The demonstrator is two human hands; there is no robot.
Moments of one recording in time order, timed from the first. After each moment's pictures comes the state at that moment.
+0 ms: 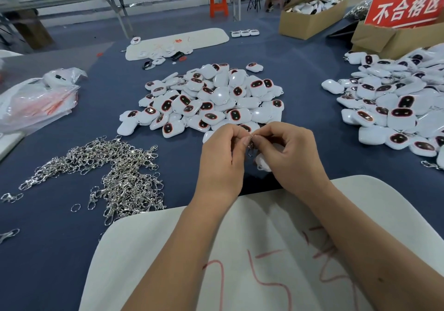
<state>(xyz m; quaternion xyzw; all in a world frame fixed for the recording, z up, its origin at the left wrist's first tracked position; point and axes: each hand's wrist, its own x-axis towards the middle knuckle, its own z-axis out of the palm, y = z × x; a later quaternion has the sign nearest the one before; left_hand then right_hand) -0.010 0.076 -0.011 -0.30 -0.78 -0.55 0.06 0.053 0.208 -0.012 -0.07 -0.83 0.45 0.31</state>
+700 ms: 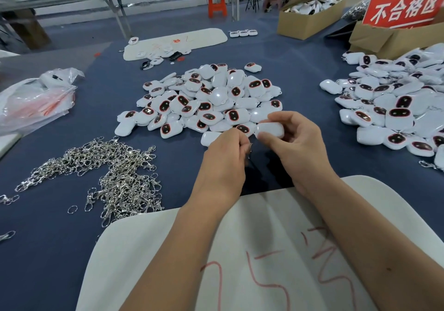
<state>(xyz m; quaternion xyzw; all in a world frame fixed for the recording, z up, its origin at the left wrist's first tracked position) -0.007 0.076 -0.011 -0.30 -0.85 -0.43 0.02 0.045 0.223 -0.020 -0.18 -0.70 0.63 0.29</state>
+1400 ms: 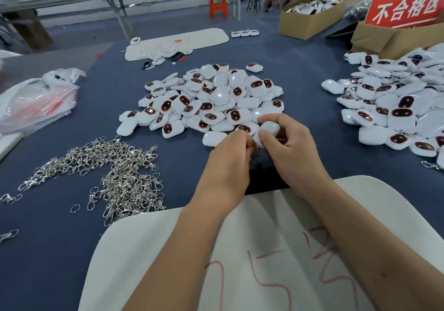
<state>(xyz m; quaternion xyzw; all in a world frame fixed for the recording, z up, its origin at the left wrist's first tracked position) -0.004 0.075 -0.008 -0.34 -0.85 -0.40 0.01 0.043 0.214 -0.020 -0.14 -0.78 0.54 0.28</state>
